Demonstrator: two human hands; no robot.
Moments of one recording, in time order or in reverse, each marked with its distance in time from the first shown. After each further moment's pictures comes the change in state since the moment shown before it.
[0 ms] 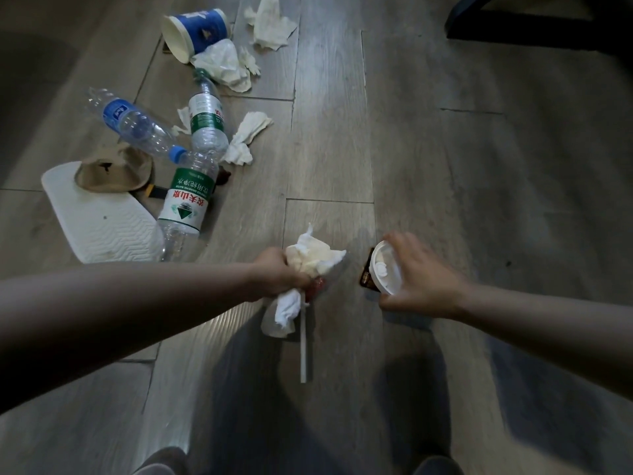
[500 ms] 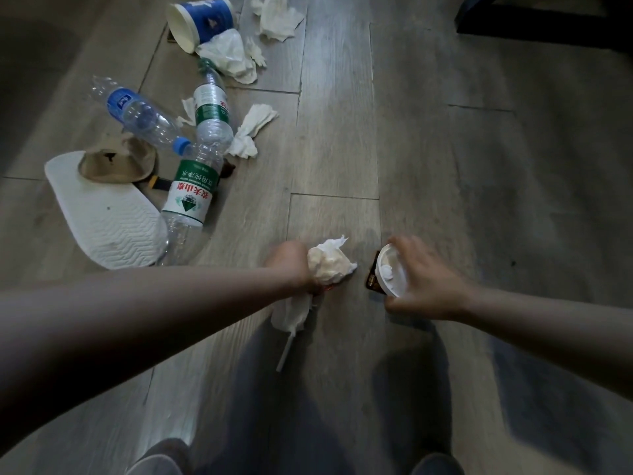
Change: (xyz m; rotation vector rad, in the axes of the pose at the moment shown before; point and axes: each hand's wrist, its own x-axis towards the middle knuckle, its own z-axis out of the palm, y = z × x) left_hand 0.009 0.007 0.024 0.408 0.189 0.067; right_hand 0.001 0.007 0.007 0.025 -0.057 0.031
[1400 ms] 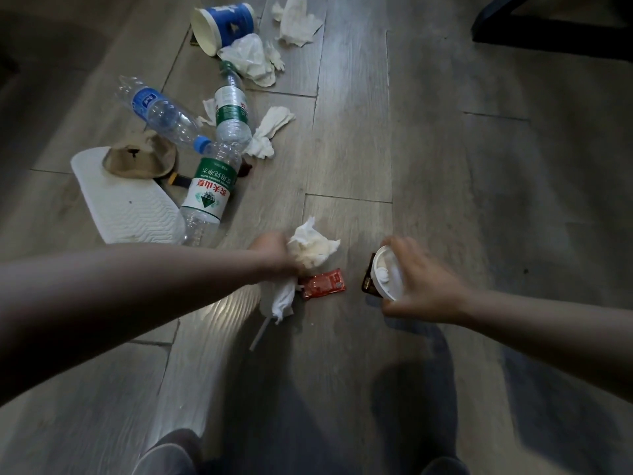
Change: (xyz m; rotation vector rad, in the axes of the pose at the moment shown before) left_hand 0.004 -0.036 -0.035 -0.141 -0.019 -0.084; right_hand 0.005 -0.022 0.005 -0.059 0.027 -0.083
